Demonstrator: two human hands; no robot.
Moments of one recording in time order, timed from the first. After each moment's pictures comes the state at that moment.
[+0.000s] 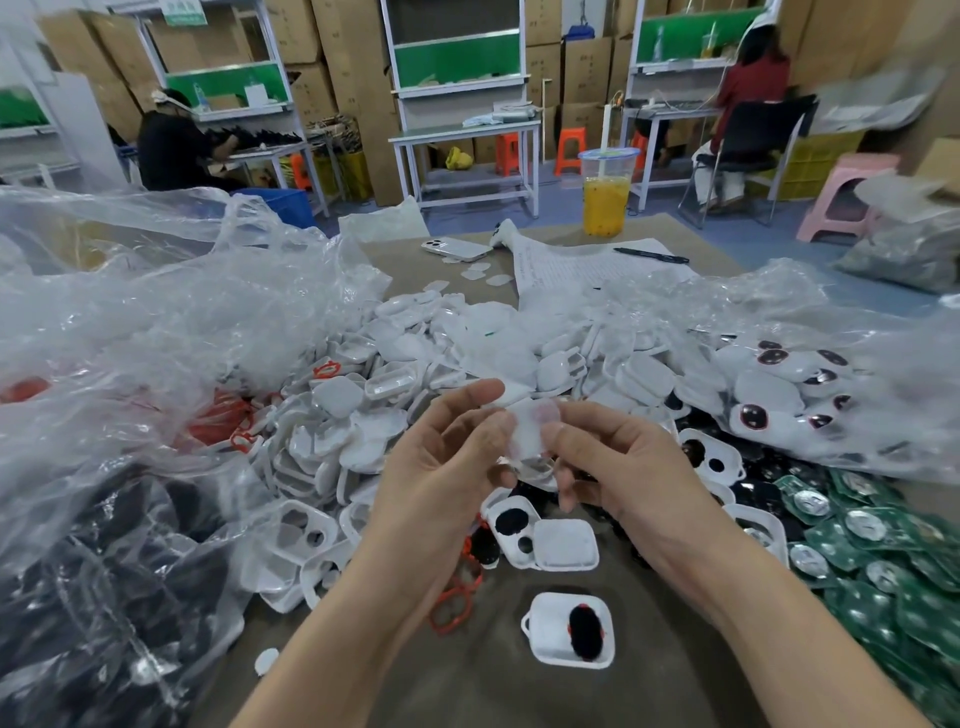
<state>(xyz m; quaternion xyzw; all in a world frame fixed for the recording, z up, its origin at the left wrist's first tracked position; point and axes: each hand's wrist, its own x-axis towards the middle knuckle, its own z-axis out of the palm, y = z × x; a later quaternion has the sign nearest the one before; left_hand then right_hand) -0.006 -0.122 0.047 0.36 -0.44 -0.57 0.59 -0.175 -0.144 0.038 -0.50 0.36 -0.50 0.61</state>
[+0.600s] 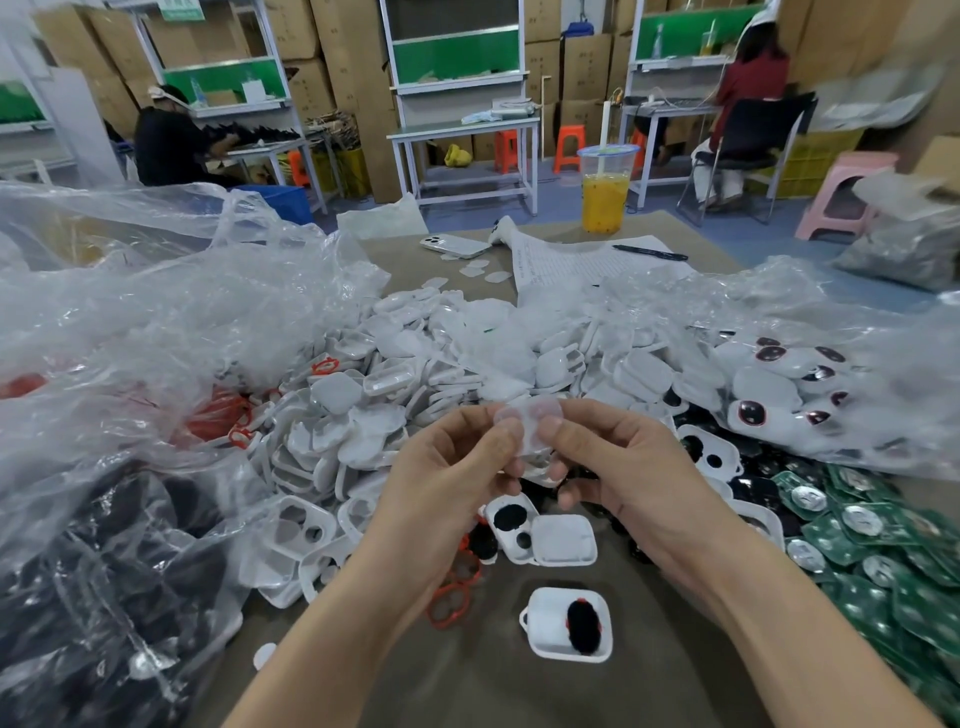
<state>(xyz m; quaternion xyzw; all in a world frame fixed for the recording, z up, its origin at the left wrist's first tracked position) -0.004 -0.126 0.037 0.44 -0.49 -0.53 0.53 -0.177 -0.144 0.042 -0.50 0.34 -0.48 0.63</state>
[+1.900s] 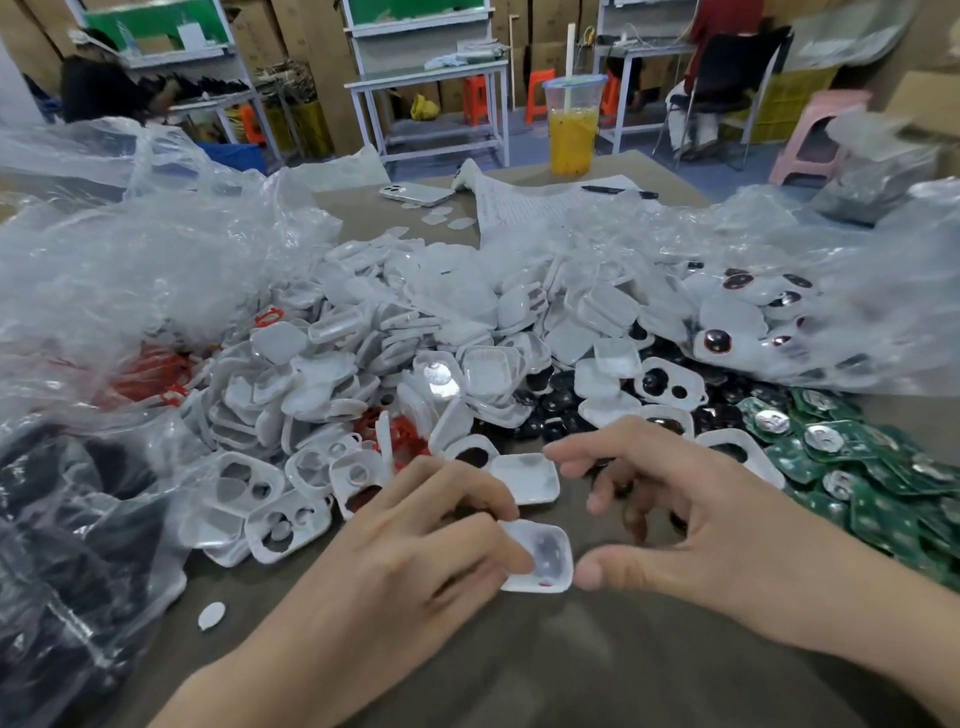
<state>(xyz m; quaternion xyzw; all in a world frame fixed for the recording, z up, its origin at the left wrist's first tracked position) 0.007 -0.061 0.027 0.36 -0.89 -0.02 0.27 -0.243 -0.079 0.031 -0.77 0.40 -0.30 0.41</state>
